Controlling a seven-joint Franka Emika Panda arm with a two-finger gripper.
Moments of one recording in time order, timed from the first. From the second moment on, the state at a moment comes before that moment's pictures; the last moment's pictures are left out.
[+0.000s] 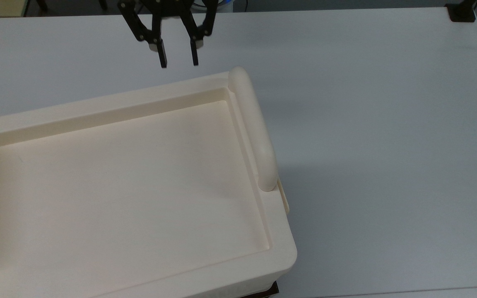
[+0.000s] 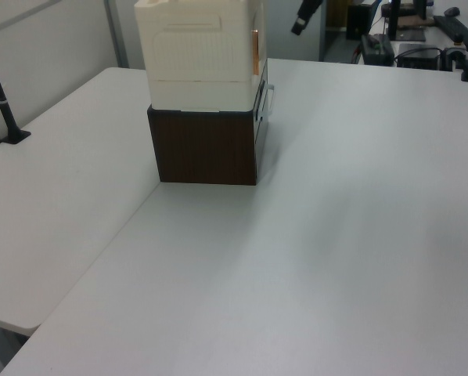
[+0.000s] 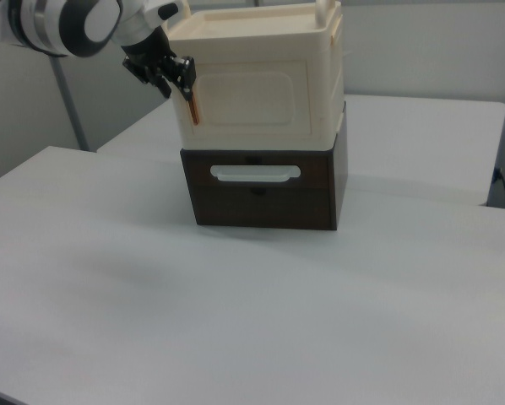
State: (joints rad) arm 0.05 0.08 -0.03 -1.54 0.09 2.13 -0.11
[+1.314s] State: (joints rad) arm 0.08 0.18 -0.01 -1.53 0.13 2.41 -0.09
